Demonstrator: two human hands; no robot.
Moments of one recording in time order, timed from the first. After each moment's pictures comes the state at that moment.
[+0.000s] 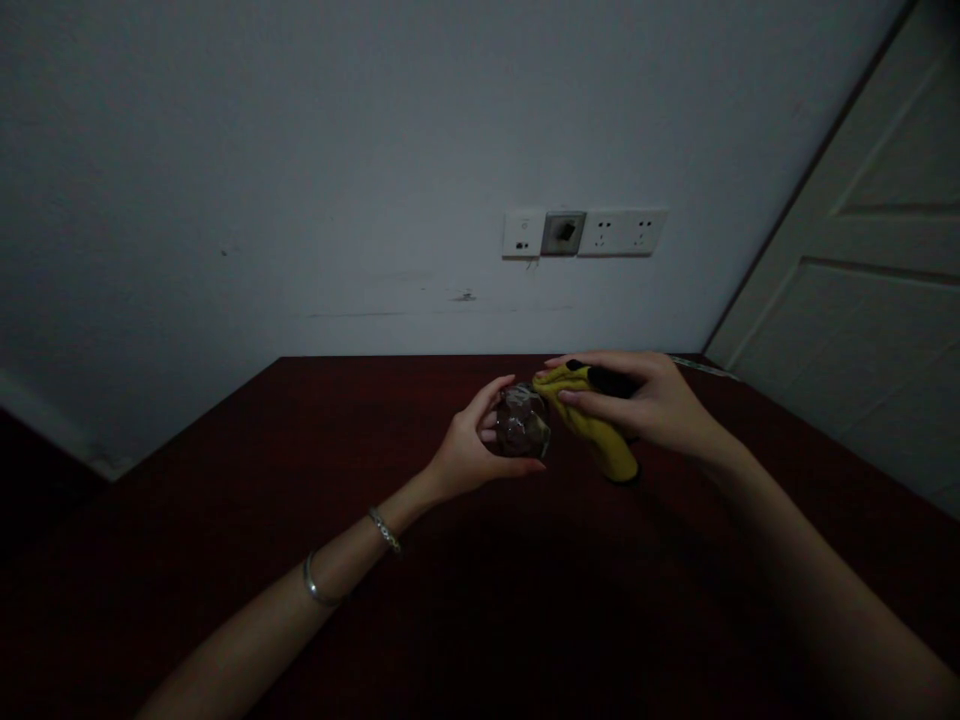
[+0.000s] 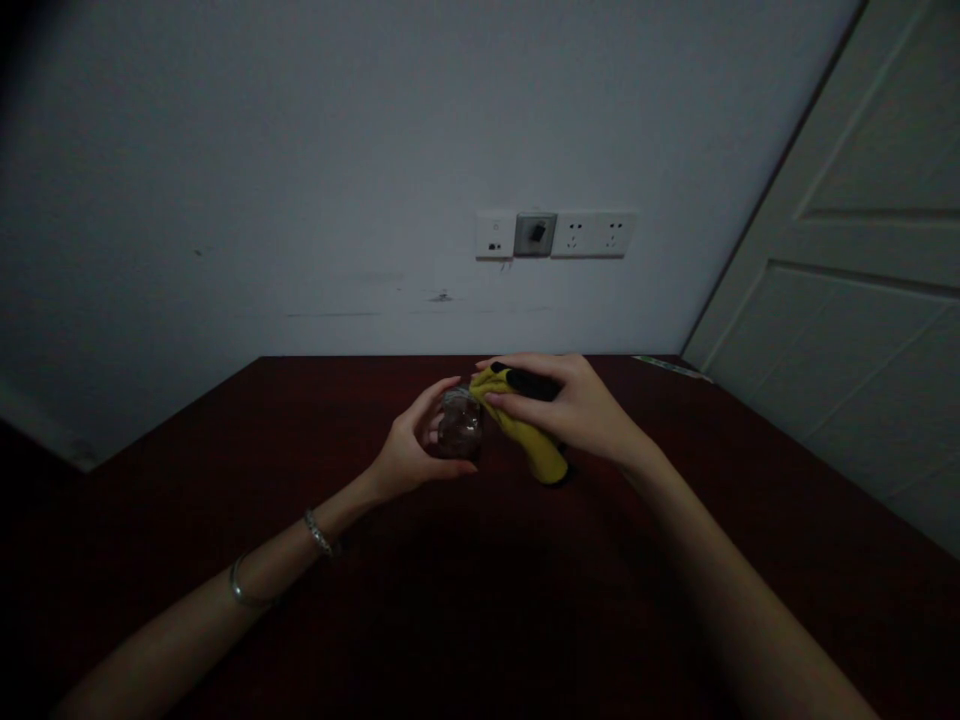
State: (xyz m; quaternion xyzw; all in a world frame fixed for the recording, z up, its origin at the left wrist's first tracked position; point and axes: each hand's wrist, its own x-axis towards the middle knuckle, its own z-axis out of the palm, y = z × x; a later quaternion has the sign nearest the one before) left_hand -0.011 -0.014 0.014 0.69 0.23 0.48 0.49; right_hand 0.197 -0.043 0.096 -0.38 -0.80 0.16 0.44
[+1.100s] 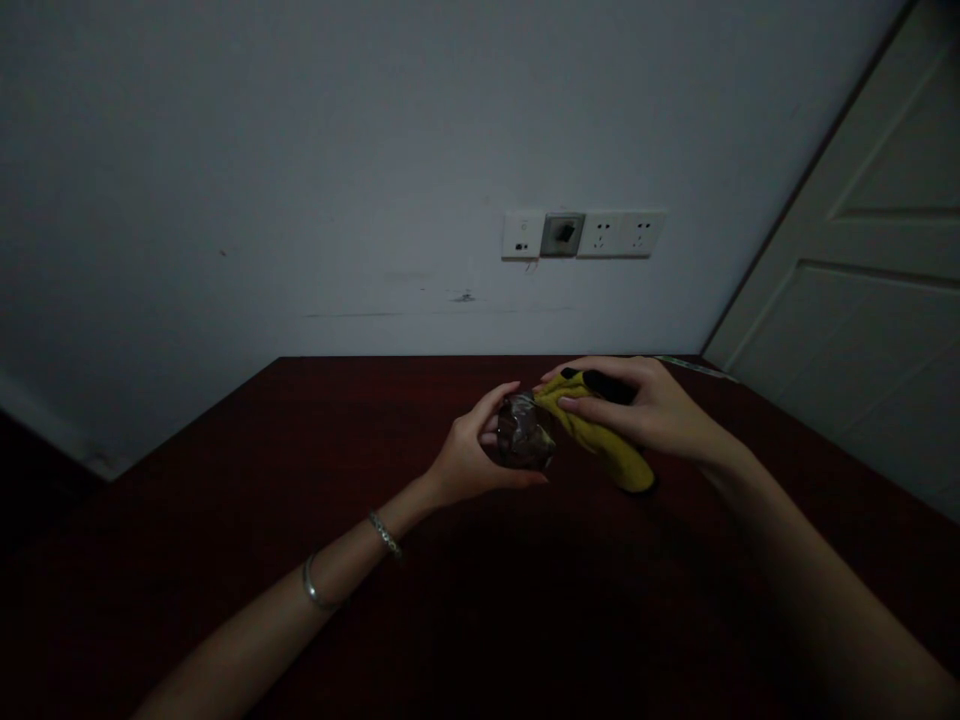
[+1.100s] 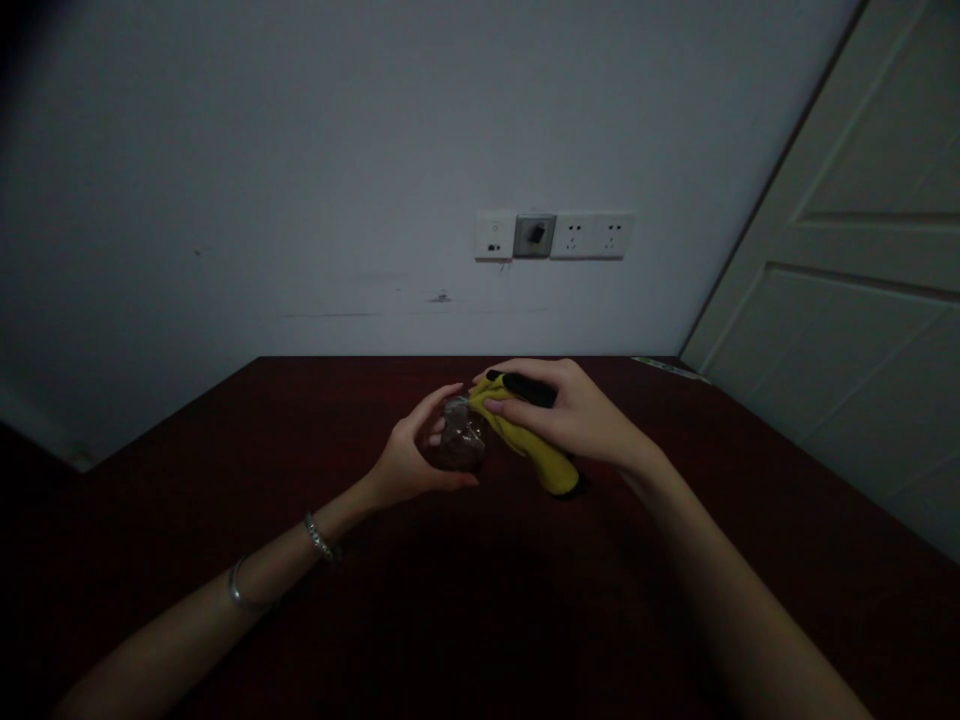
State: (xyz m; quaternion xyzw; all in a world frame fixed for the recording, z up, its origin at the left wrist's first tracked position) left_hand -0.012 -0.017 0.013 0.73 0.22 0.47 0.44; right_hand 0.195 -0.047 0.103 -0.38 -0.82 0.18 0.39
